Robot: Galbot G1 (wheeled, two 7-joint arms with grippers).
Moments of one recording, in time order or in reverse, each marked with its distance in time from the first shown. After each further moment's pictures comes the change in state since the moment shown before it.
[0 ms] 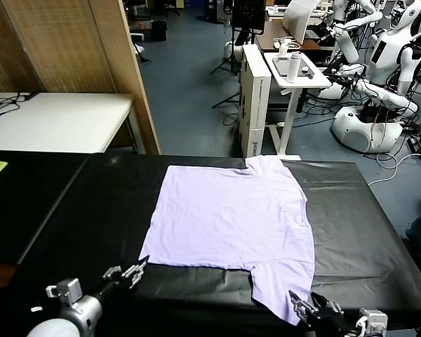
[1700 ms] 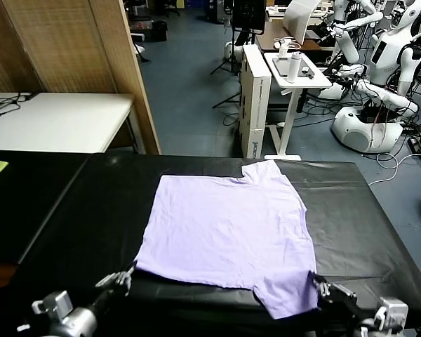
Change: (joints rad) left arm -0.024 -0.109 -0.018 -0.111 -0.033 0.006 -0.092; right arm 0.350 -0.139 -0.019 -0.175 0.068 0.066 0.017
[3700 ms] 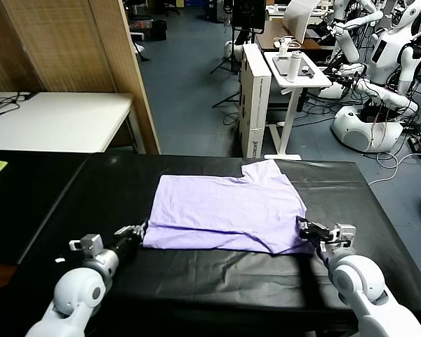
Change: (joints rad) left arm -0.323 0.112 0.150 0.300 0.143 -0.040 0.023; right arm 0.235 -0.042 -0.137 -0.162 -0.021 -0.017 -0.035
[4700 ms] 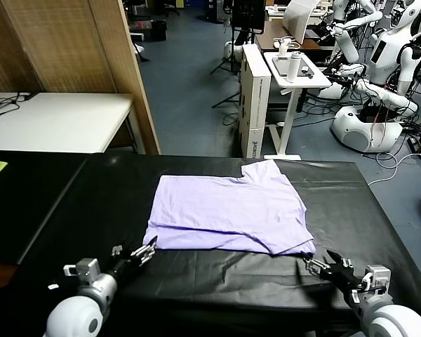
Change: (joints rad) left arm 0.203 -0.057 -0.035 -0.146 0.062 -0.001 0.007; right arm -0.309 0.017 0.137 0.096 -0.070 0.032 -0.081
